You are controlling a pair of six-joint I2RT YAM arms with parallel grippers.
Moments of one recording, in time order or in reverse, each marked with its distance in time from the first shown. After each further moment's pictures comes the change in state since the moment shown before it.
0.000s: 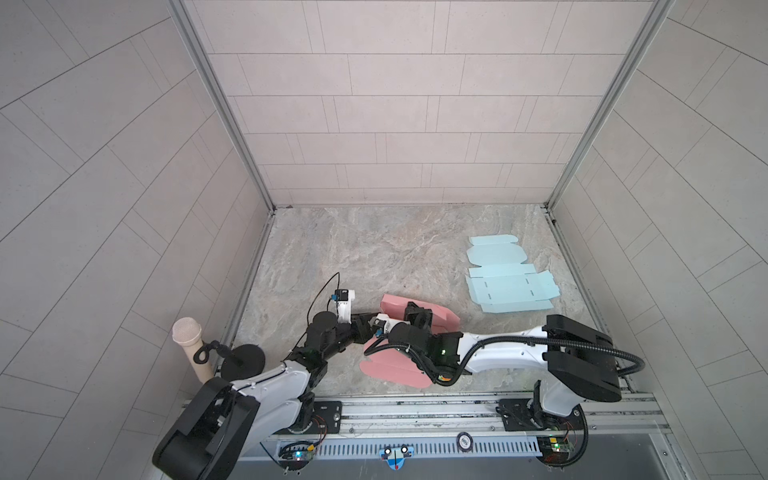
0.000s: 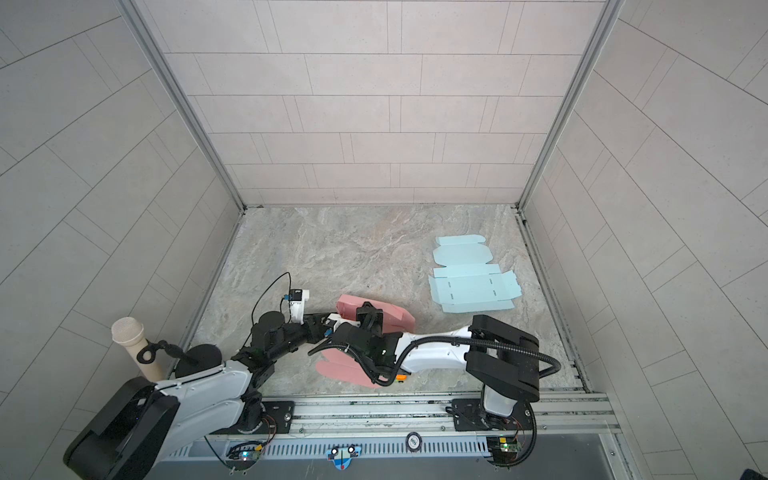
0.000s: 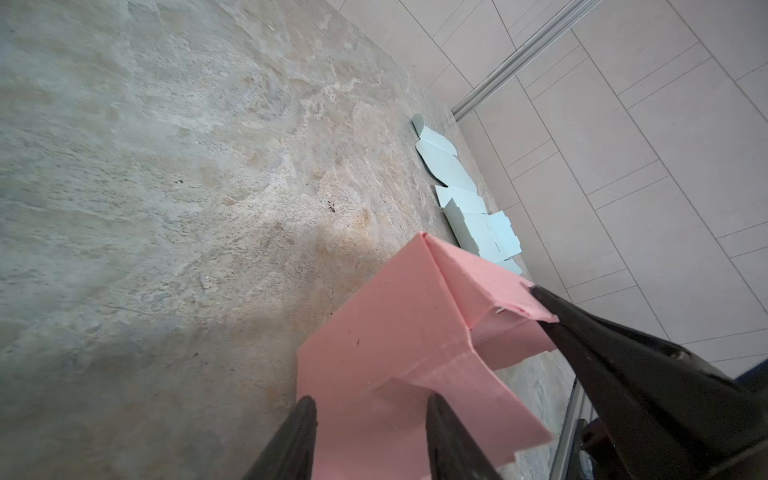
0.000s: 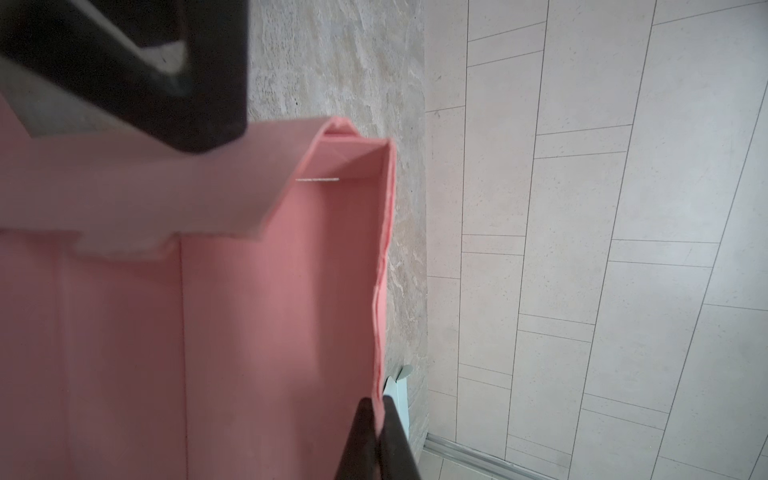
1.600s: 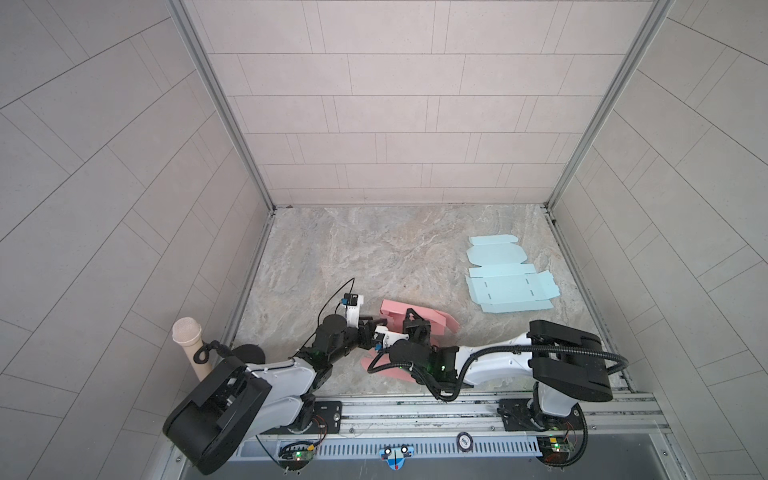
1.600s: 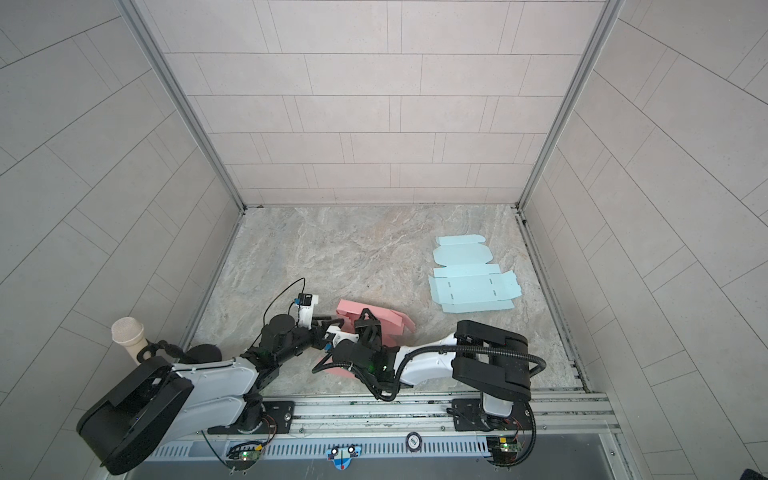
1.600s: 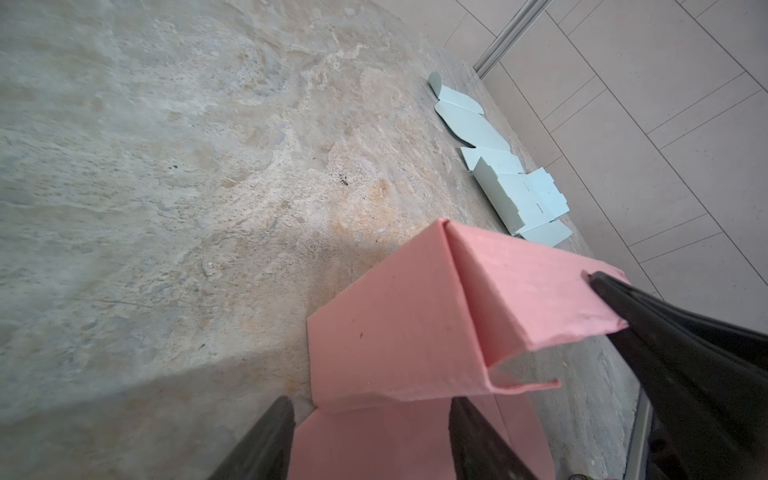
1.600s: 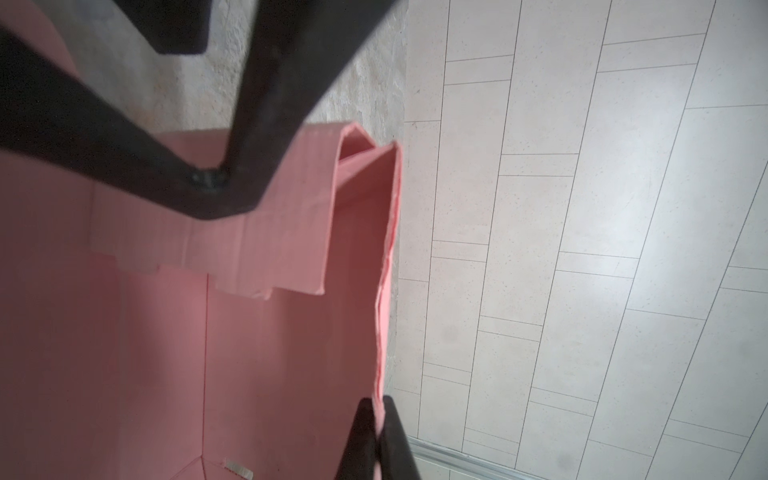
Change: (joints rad) left arm -0.090 0.132 -0.006 0.085 -0.117 0.128; right arm 0.069 0.061 -0.097 0.235 0.125 -0.141
